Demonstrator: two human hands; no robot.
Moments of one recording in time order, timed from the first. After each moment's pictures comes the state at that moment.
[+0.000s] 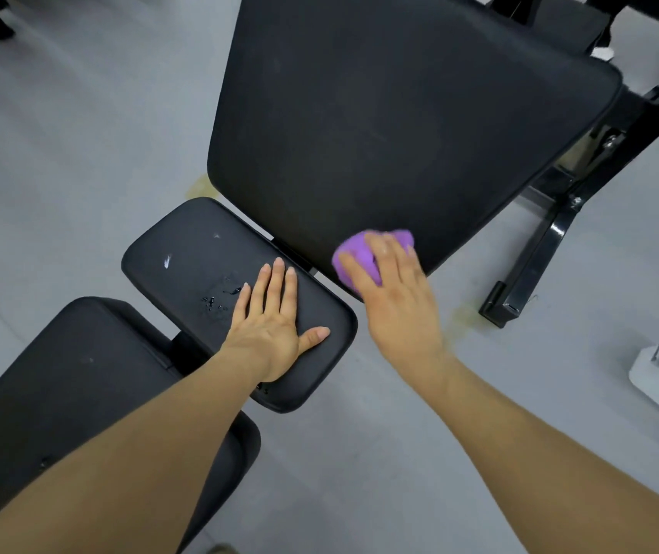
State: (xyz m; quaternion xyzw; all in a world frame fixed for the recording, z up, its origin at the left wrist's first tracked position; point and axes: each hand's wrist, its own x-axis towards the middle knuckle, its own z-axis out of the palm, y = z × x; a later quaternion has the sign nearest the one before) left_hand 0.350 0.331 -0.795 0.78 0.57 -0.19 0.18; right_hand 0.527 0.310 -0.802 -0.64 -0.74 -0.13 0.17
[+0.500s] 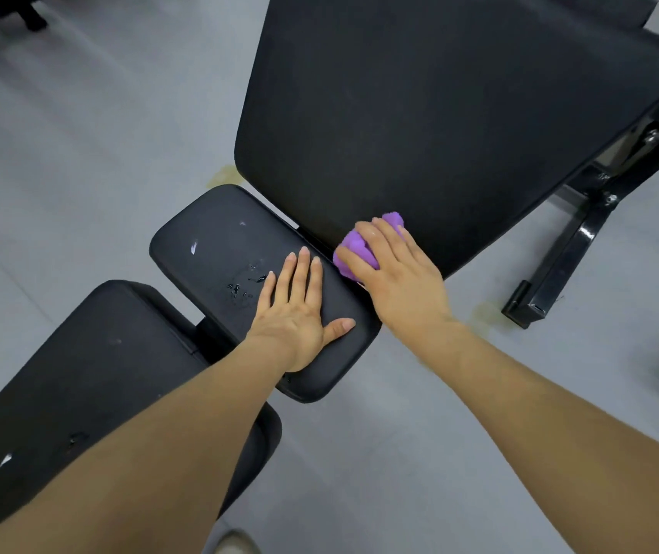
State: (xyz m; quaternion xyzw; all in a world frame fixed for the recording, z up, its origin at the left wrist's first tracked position) left_hand 0.349 0.330 -0.797 0.78 0.57 -0.17 0.18; right_hand 0.511 0.330 -0.797 -0.58 -0.80 -0.12 0.07
